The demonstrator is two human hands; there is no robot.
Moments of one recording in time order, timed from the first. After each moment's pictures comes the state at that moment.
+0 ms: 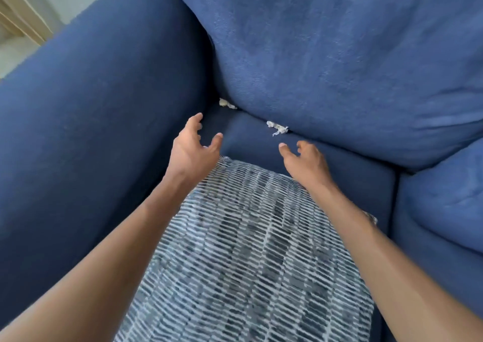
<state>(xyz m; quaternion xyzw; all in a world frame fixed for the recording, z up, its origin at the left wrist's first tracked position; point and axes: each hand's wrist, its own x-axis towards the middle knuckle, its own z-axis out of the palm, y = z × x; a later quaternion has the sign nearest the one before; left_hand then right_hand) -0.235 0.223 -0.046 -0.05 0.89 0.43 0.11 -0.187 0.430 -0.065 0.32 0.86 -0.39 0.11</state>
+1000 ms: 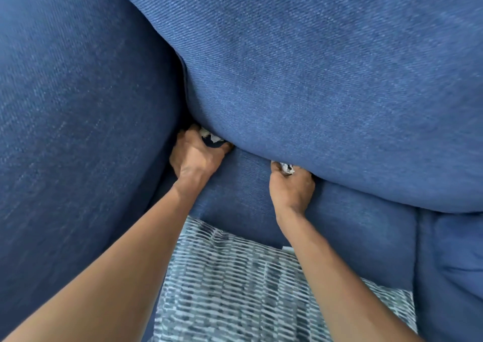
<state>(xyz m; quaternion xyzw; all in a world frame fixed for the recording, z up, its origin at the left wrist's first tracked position) -0.390 0.286 -0.139 -0.10 0.93 0.32 0.18 -0.294 0.413 -0.153 0.54 0.73 -0.41 -0.09</state>
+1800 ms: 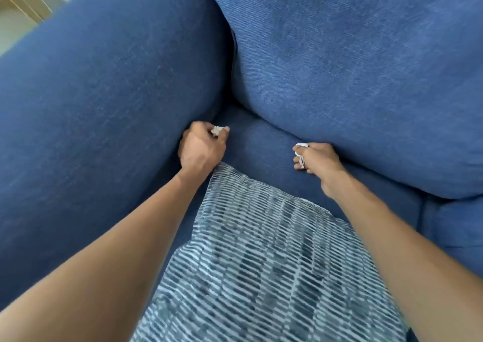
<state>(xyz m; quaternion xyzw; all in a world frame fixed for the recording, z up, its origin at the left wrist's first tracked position) -0.317 0.223 -0.102 -0.14 0.90 0.40 0.12 -0.268 0.438 -0.107 0.39 0.75 -0.52 0.11</state>
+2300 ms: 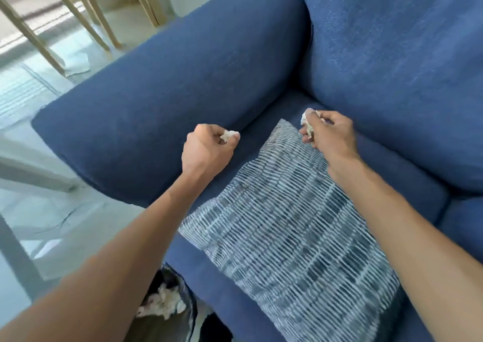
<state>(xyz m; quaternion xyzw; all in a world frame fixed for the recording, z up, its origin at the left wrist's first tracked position) -0.127 0.104 -0.002 -0.21 0.88 0.42 0.05 -0.166 0.313 0.003 0.24 0.76 -0.60 0.01</state>
